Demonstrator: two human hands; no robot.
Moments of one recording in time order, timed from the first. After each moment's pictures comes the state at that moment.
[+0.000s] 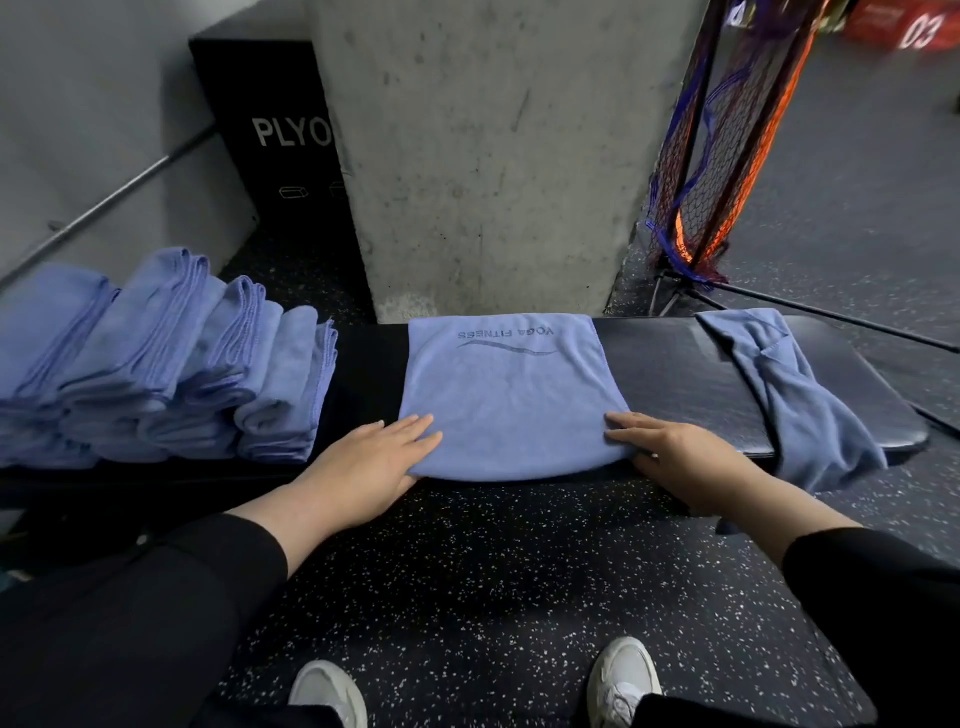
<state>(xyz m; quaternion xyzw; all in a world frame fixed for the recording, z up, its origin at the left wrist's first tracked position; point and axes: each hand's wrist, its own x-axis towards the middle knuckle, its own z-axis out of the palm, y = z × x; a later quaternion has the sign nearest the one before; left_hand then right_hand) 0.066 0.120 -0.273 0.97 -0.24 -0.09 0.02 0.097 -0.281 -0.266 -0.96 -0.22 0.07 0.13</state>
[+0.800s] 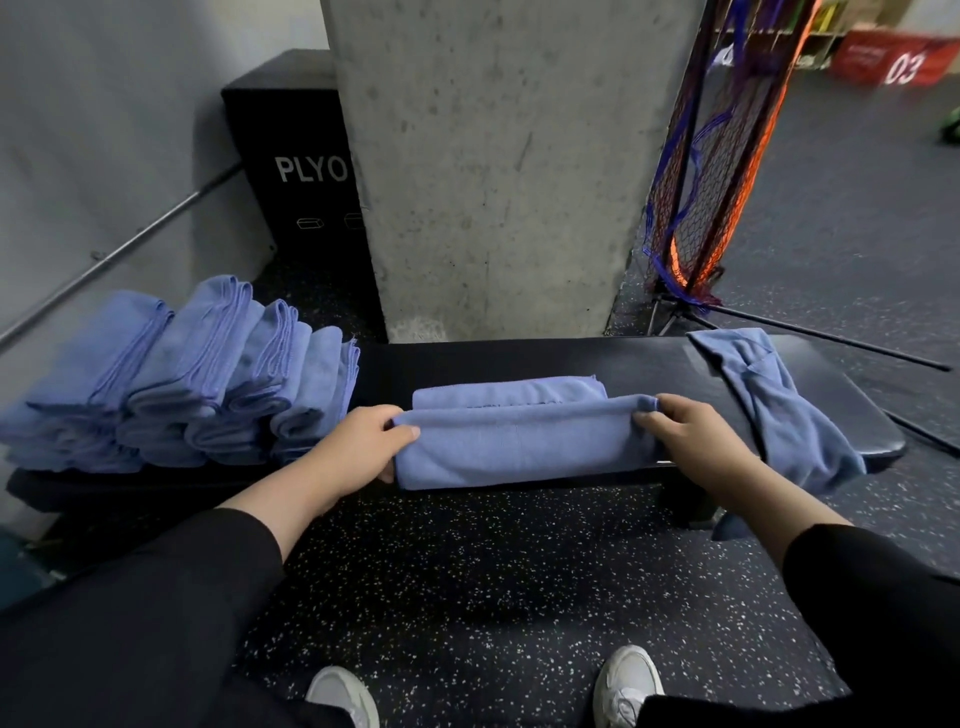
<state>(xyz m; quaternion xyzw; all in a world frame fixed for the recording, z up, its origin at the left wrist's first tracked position) 0.052 0.123 -0.214 0.88 0.04 -0.10 0.47 0.079 -0.262 -0.222 -0.87 0.02 0.02 0.49</state>
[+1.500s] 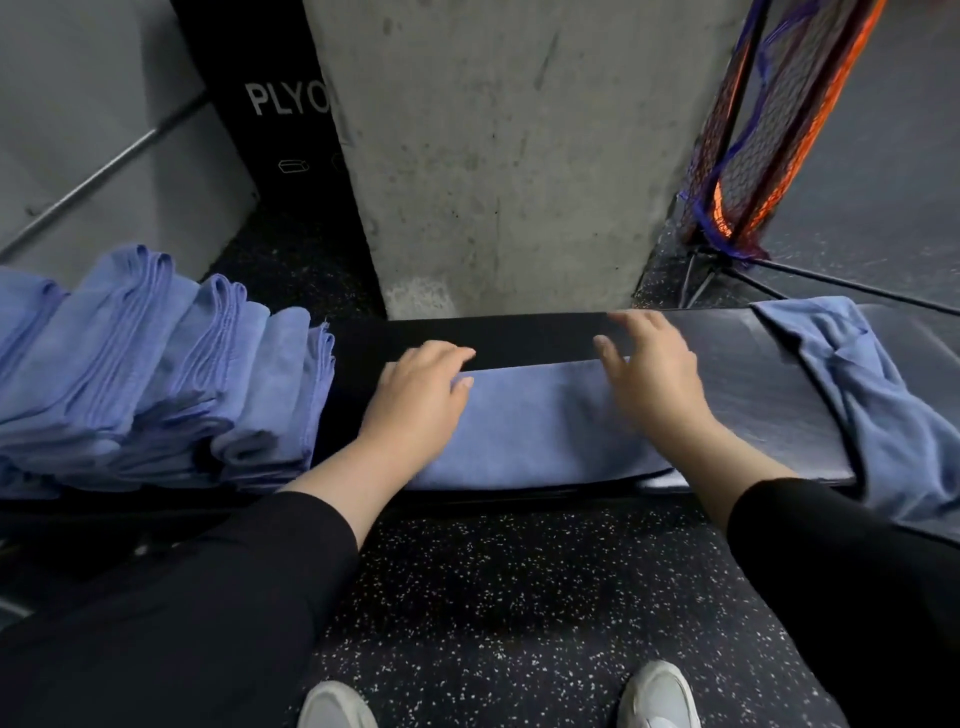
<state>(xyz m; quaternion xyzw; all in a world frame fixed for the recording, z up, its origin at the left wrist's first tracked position) 0.154 0.075 -0.266 0.97 -0.08 0.09 0.20 0.188 -0.181 -0.251 -0.96 0.01 -0.14 0.26</state>
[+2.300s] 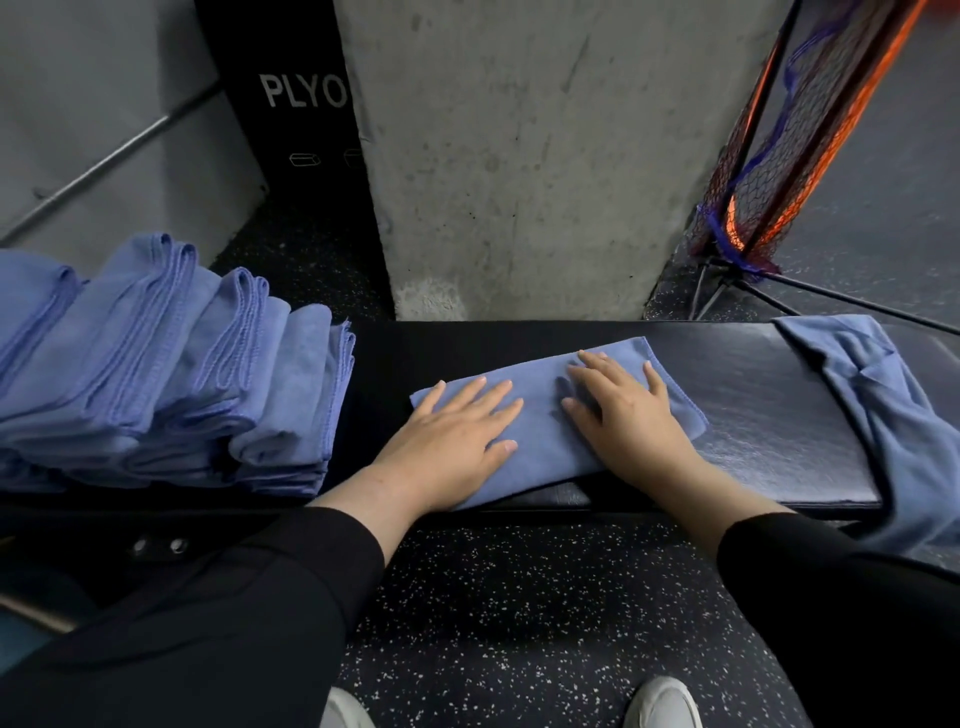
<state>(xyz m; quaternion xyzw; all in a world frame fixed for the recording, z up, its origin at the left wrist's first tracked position) 0.138 0.081 -0.285 0.97 -0.20 -0.10 0.06 0.171 -0.155 -0.288 -0.98 -0.14 -0.05 0.15</state>
